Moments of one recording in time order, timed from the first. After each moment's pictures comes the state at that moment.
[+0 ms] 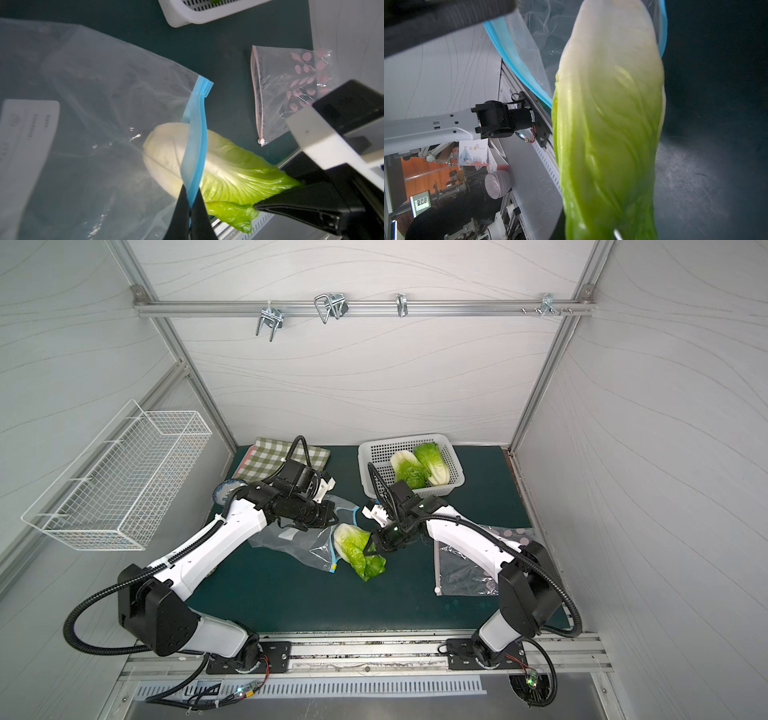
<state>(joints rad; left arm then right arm) -0.48 1.46 1.31 -0.91 0.35 -0.34 0.75 1.55 1.21 -0.75 -0.70 0.32</state>
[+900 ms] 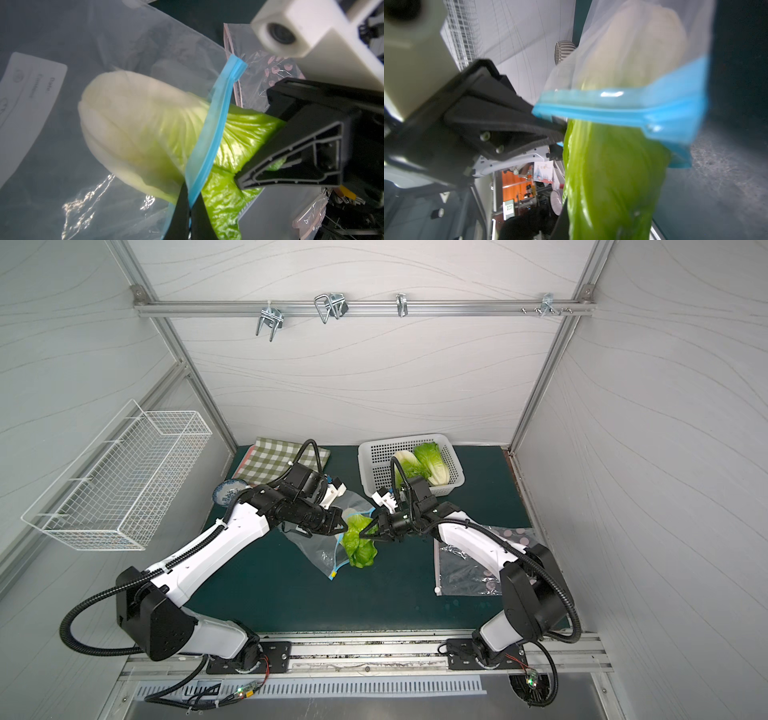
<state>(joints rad) -0.54 1.44 1.31 -0.92 0.42 -0.33 0.62 1.51 1.03 -0.25 -0.99 0.79</state>
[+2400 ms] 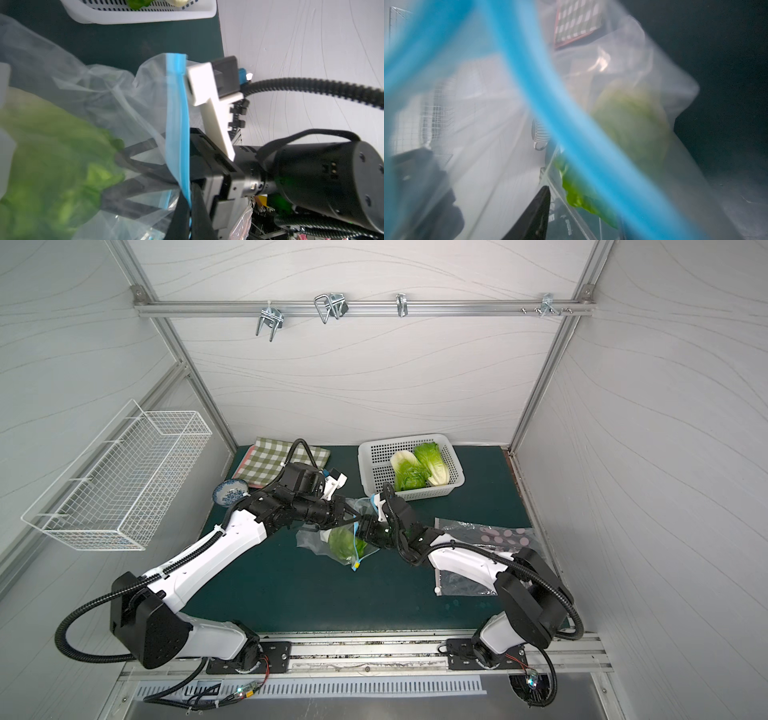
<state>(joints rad) -0.50 1.40 1.21 -0.60 0.61 -0.68 0.84 1.48 0.86 0.13 -0.35 1.03</state>
